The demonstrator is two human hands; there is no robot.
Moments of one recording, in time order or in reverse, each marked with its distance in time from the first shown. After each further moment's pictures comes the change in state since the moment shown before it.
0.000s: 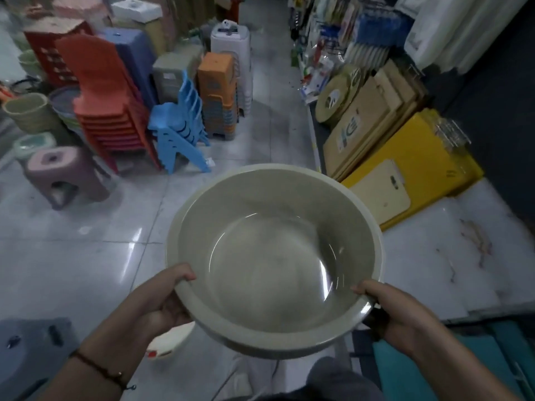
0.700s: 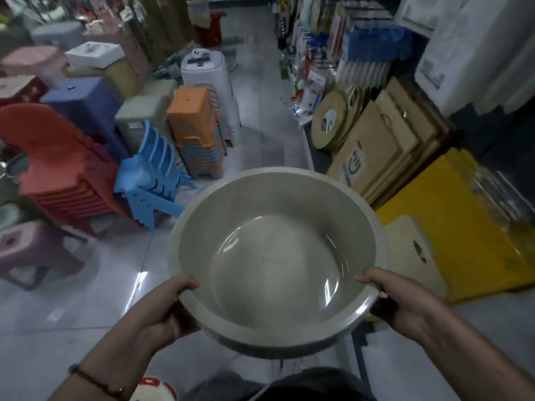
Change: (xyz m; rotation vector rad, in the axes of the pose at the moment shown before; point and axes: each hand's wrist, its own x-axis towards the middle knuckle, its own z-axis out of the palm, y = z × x) left_hand 0.206 0.287 0.242 -0.041 0.014 -0.029; right_hand 0.296 -0.326 0.019 0.069 -0.022 0.010
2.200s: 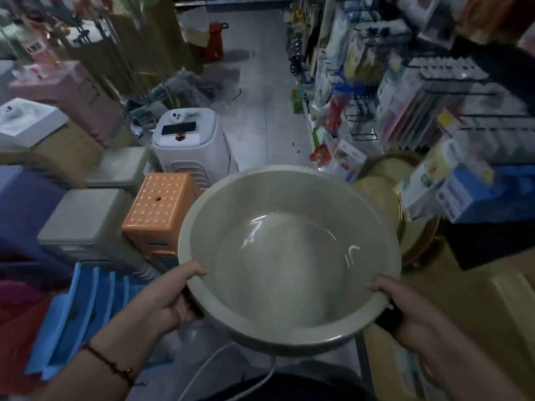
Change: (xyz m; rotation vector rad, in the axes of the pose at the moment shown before) left_hand 0.459 0.670 0.314 0.034 -0.007 0.005; right_hand 0.552 -0.578 0.292 0.157 0.034 0.069
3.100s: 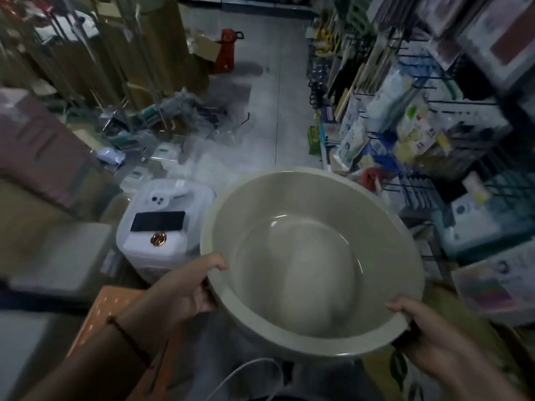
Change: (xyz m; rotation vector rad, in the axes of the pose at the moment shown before) left_hand 0.334 0.449 0.134 -0.015 -0.100 0.049; right_hand 0.322 -0.347 0.298 0.019 0.065 0.039
